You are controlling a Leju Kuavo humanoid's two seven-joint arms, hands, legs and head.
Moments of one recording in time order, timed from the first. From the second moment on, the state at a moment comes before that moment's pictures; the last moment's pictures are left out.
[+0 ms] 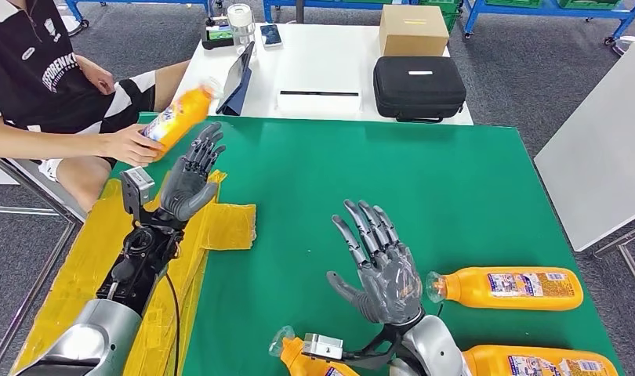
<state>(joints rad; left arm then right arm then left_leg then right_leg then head) -0.56 -0.04 -0.05 -0.85 -0.13 -0.41 -0.70 0.06 0.04 0.44 -1.63 1.27 -0.69 -0.33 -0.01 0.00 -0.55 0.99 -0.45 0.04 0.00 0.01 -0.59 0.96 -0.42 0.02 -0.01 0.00</state>
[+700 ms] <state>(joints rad) -0.56 -0.04 -0.06 -0.83 -0.11 -0.41 -0.70 0.05 0.07 0.46 -1.66 0.76 -0.41 -0.46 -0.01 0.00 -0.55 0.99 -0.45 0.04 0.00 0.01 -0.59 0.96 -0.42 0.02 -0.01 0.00</state>
